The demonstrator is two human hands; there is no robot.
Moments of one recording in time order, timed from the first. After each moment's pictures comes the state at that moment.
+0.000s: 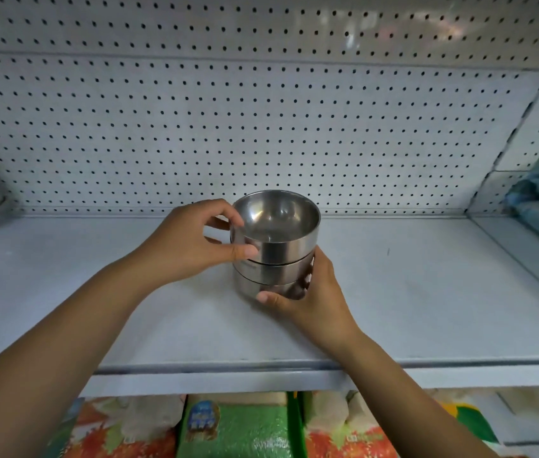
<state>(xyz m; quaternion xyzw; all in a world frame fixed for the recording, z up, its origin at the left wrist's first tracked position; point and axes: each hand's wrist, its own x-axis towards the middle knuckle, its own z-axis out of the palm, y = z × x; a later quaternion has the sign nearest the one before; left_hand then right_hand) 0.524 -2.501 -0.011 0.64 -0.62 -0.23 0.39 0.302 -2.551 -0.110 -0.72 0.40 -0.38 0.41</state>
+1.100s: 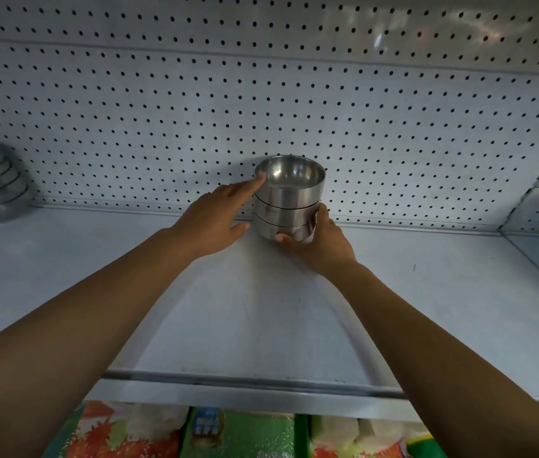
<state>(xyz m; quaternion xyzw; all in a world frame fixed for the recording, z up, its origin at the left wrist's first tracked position) 0.575 -2.589 -0.047 0.65 -0.73 0.05 0.19 0.355 -2.672 -0.087 -0.78 0.53 -0.23 0.25</state>
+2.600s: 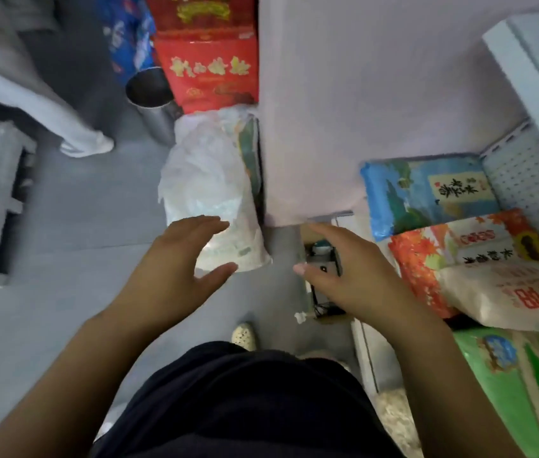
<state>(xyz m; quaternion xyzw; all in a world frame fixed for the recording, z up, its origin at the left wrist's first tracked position) 0.449 -1.865 -0.166 0.96 0.02 -0.06 0.28 0.512 -2.129 -0.164 -0.91 -0.14 0.21 0.34</state>
